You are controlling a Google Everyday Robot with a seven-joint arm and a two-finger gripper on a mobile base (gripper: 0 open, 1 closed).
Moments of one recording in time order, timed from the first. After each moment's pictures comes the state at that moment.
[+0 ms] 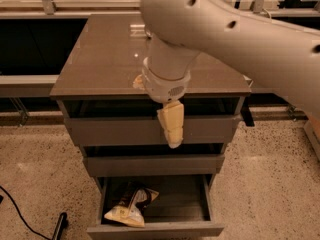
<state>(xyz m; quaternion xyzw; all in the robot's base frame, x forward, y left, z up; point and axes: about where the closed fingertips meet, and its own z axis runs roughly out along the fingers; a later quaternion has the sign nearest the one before) 0.497 0.000 0.855 -0.85 0.52 -0.01 0.11</state>
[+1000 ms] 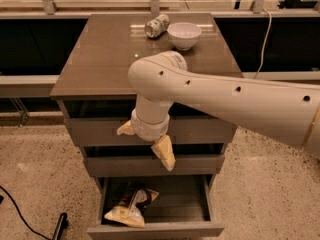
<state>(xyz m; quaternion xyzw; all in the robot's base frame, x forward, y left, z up) 0.500 0.036 0.706 -0.94 0.32 0.05 0.08</state>
